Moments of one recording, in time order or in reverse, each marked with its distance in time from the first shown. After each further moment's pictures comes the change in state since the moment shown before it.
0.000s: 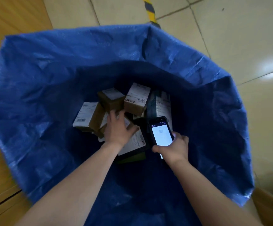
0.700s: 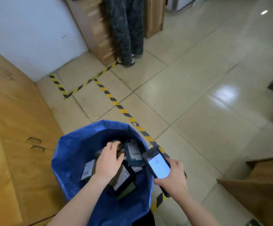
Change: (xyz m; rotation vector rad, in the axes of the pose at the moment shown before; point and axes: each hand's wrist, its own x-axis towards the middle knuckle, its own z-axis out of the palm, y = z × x) left_hand -0.255 0.185 -0.204 0.203 0.156 0.518; right_hand -0.282 0.065 -0.223 0.250 0.220 -0.248
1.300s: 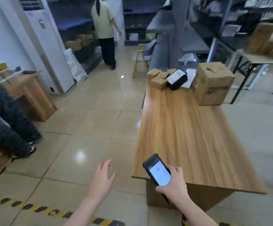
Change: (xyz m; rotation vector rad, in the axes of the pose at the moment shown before) left_hand -0.090 0.461 0.067 -0.162 -0.077 0.685; right_hand -0.174 0.232 -0.382 0.216 0.677 0.150
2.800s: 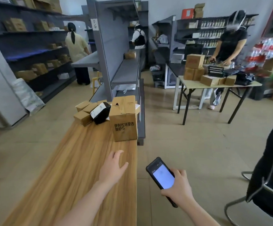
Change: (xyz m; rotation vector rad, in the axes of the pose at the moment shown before) left_hand 0.157 0.580 0.311 0.123 -0.015 0.292; right_hand 0.212 0.311 -0.495 -0.020 0.176 0.067
